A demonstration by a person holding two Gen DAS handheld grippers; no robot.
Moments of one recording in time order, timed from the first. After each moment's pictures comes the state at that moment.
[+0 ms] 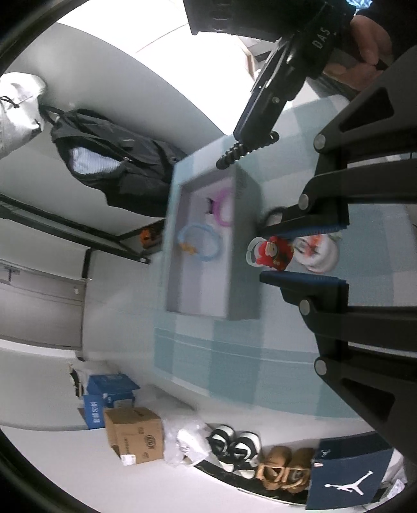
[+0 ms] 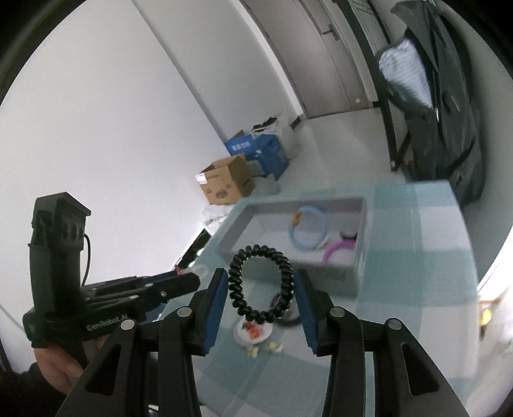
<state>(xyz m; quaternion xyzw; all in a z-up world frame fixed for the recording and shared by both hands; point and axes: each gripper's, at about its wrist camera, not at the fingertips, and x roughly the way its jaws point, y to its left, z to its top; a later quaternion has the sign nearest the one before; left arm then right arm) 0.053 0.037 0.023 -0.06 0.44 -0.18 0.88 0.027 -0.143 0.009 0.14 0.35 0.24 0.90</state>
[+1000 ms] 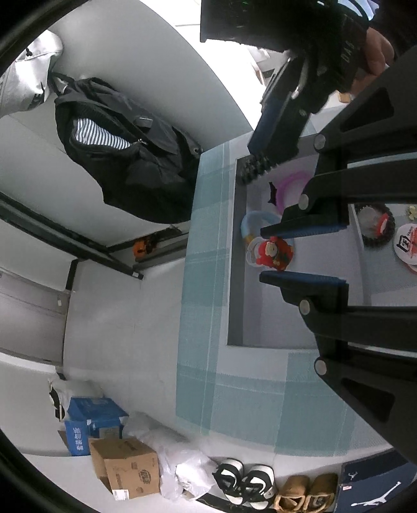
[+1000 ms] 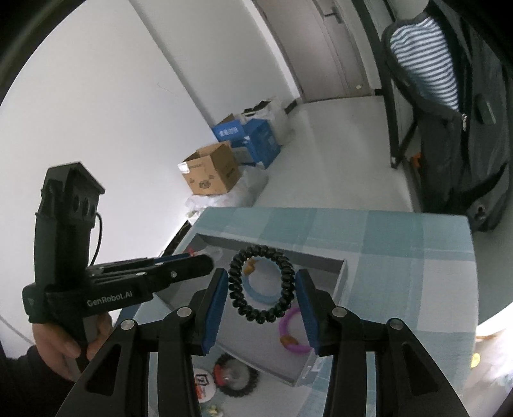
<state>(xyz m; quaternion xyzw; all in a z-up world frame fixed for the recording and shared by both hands) 0.148 0.026 -0.010 -0.10 0.48 -0.22 0.84 0.133 -0.150 -0.019 0.11 0.39 0.24 0.88</state>
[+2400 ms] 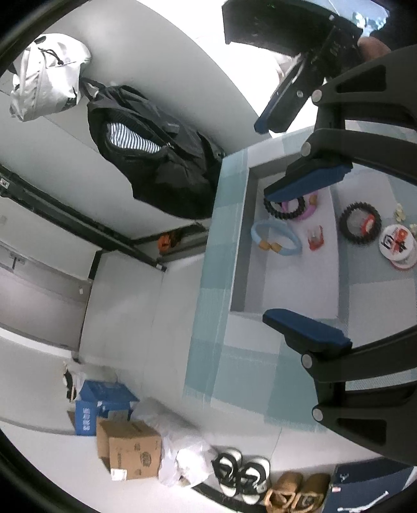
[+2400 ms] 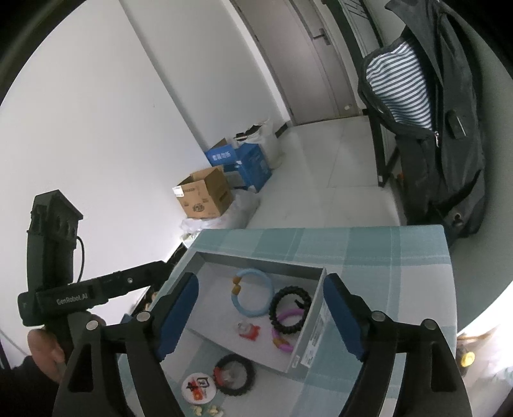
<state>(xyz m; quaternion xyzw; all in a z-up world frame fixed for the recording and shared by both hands) 0.122 0.049 0.012 -0.13 0.43 -0.19 0.87 0.109 -0.170 0.000 0.13 0.34 0.21 0.91</state>
